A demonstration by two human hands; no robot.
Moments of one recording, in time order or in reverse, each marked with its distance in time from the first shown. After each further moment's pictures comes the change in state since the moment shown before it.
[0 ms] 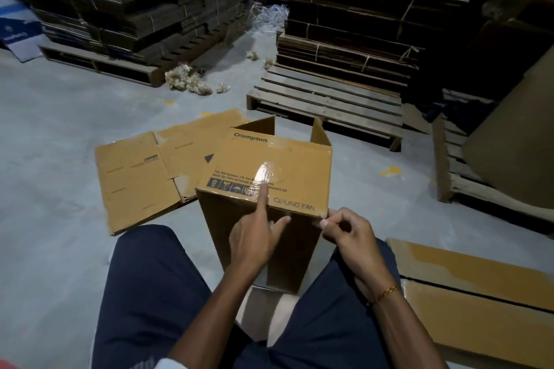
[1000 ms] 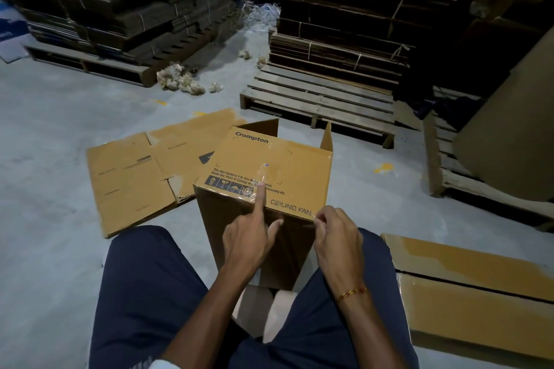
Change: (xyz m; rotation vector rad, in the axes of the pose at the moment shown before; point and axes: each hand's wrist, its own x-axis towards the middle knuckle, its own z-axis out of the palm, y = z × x) left_hand -0.001 -0.013 0.005 0.181 0.019 0.085; right_hand -0.016 -0.011 0.034 -0.830 0.313 -0.238
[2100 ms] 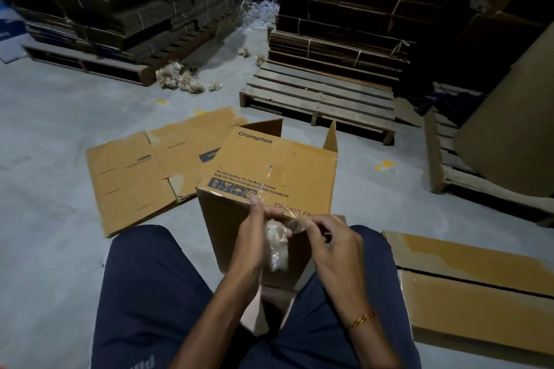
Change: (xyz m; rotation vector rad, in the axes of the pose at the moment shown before) left_hand -0.044 0.041 -0.054 -1.281 -0.168 -0.401; right_hand -0.023 -0.010 -0.017 0.414 0.042 -0.050
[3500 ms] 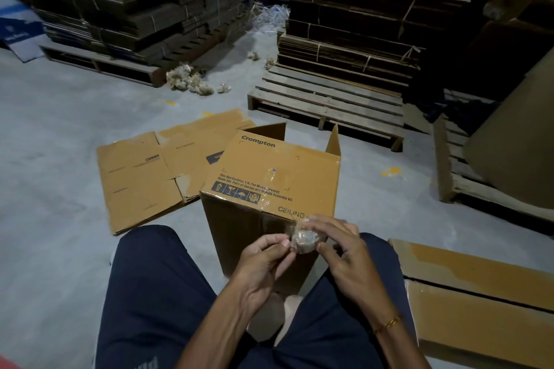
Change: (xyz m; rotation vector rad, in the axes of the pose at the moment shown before) left_hand 0.016 -0.040 -0.009 -0.520 -0.057 -0.326; right_hand 0.010 0.032 -0.011 0.151 -0.377 -0.035
